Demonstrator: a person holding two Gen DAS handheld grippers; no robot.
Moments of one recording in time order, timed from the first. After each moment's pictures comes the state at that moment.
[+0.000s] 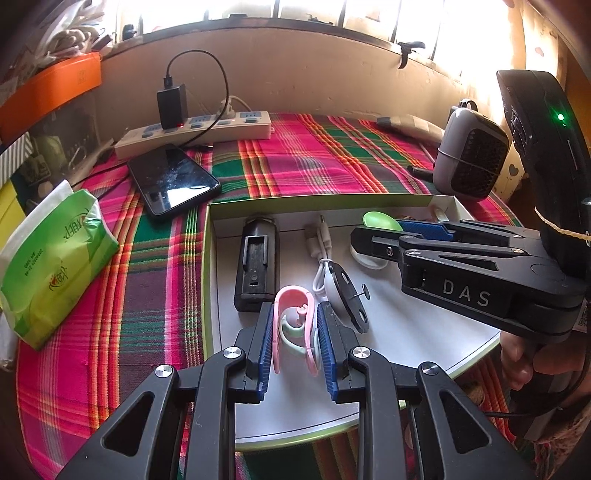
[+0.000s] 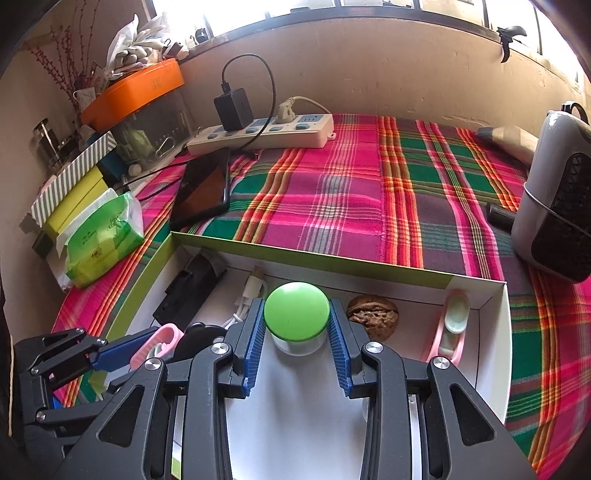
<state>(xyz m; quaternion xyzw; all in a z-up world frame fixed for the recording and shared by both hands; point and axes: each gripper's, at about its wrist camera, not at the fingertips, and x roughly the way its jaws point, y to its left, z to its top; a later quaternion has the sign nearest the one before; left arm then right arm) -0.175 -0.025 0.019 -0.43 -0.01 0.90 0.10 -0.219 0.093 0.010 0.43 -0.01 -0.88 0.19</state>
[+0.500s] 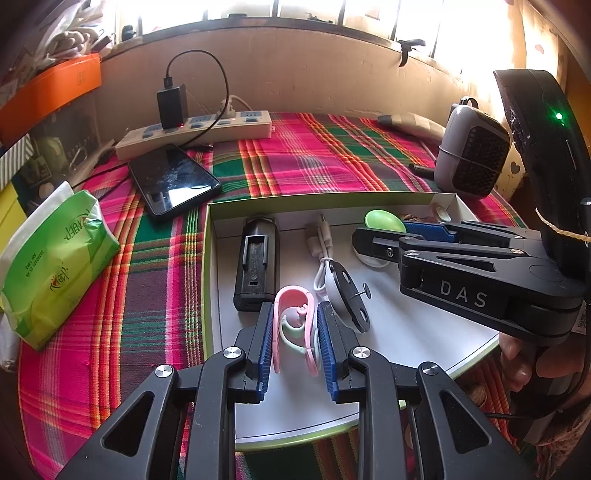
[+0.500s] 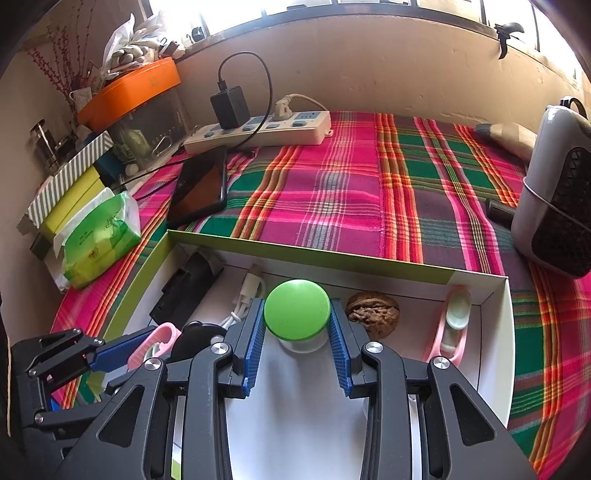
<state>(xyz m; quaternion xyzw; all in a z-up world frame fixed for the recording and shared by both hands) -0.175 -0.025 0.018 -0.43 -0.01 0.90 0.10 -0.219 0.093 0.008 0.43 -0.01 -0.88 0.18</state>
